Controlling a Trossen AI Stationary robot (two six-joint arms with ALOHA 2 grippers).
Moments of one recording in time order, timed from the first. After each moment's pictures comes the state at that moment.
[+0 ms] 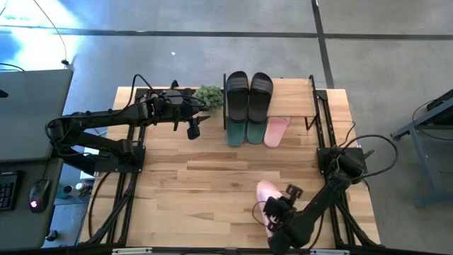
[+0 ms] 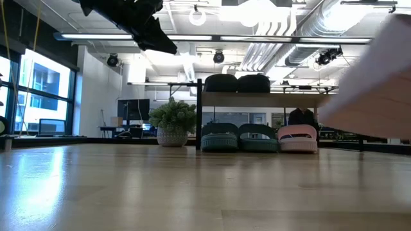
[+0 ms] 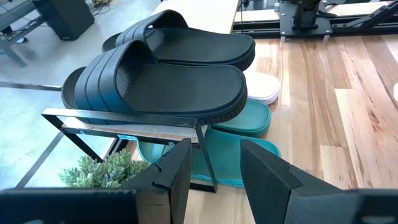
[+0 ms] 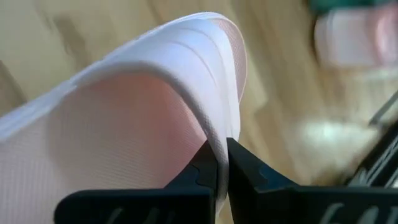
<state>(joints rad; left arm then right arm) 0.44 1.16 0.87 -0.18 -0.02 0.20 0.83 2.07 1.74 -1.57 0.40 1.34</state>
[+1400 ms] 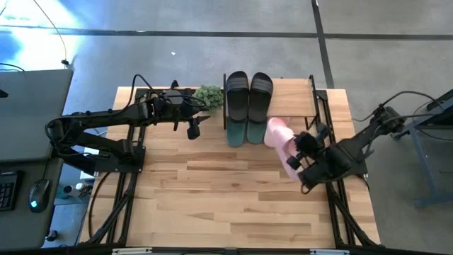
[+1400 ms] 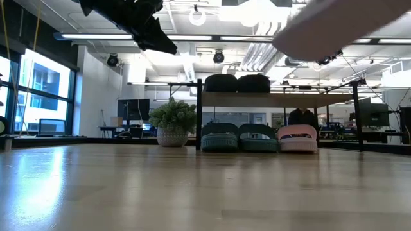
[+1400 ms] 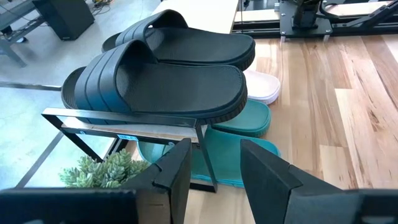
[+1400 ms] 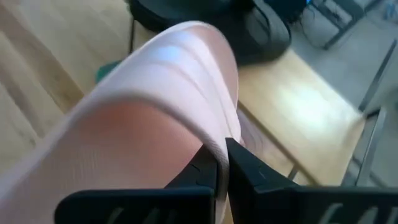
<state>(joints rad) 0.44 1.16 0.87 -0.18 -0.02 0.20 0.58 1.29 1.27 -1.57 0.93 1.20</state>
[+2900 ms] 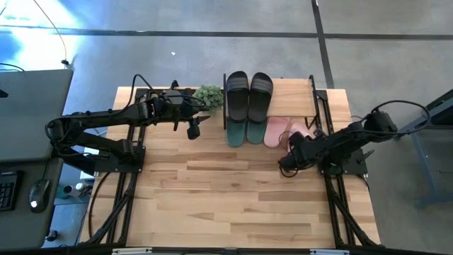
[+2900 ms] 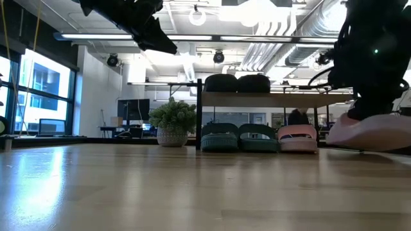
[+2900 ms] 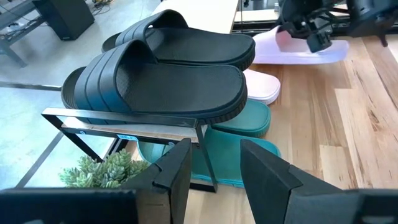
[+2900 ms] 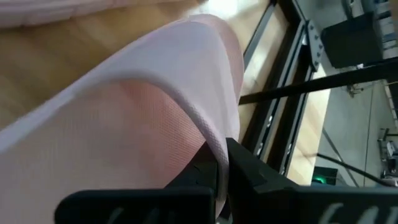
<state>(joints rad) 0.44 1.16 0.87 -0.18 -0.02 0.20 0.22 1.44 0.66 -1.27 0.64 1.19</state>
